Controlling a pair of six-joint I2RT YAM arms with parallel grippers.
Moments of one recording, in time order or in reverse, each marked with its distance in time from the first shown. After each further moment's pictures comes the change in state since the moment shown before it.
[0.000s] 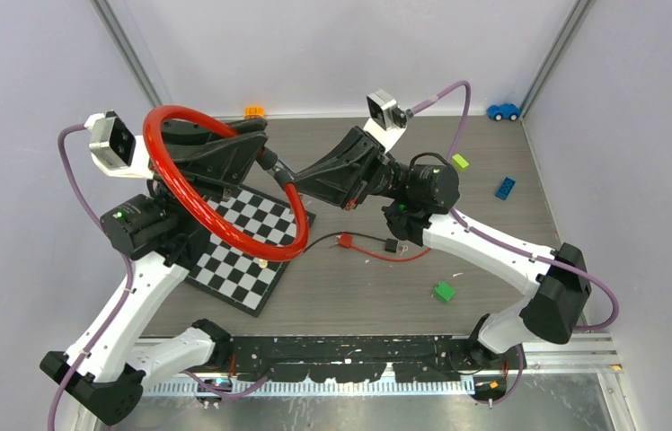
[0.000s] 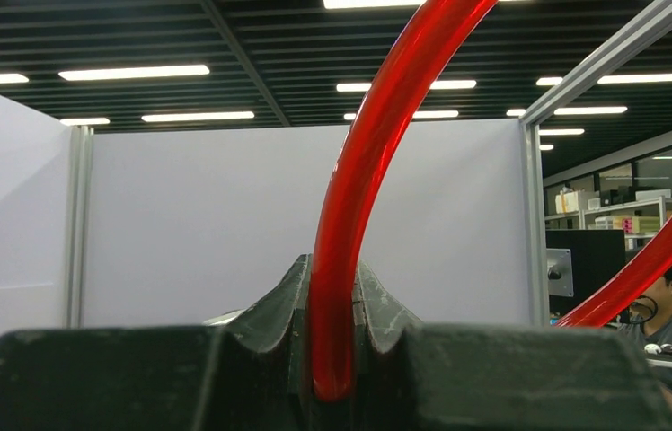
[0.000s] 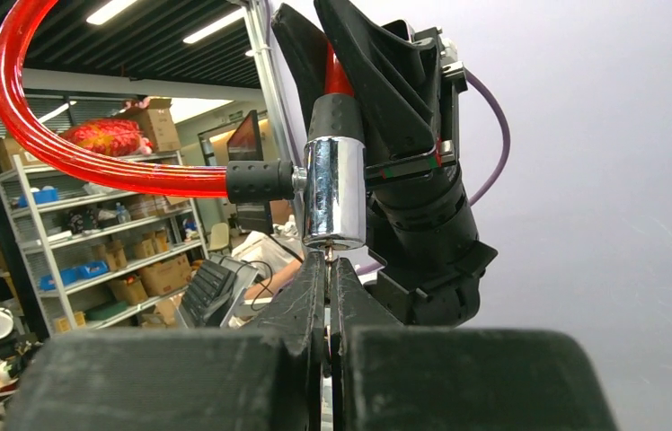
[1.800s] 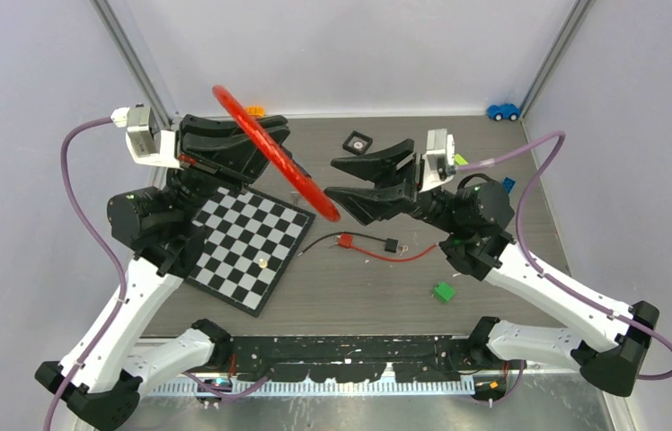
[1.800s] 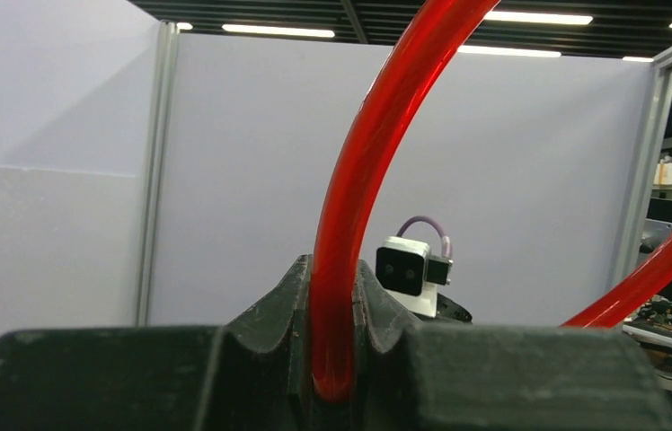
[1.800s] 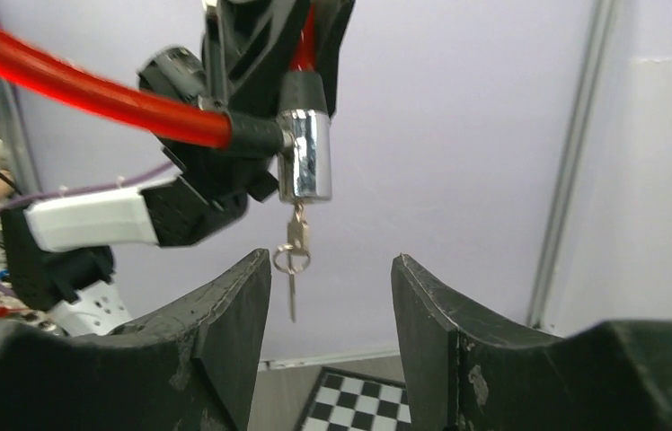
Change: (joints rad) left arm -0.003 -0.064 -0.012 -0.313 -0.025 0.162; right arm -0.026 -0.406 -0.207 -0.581 0.234 -0.747
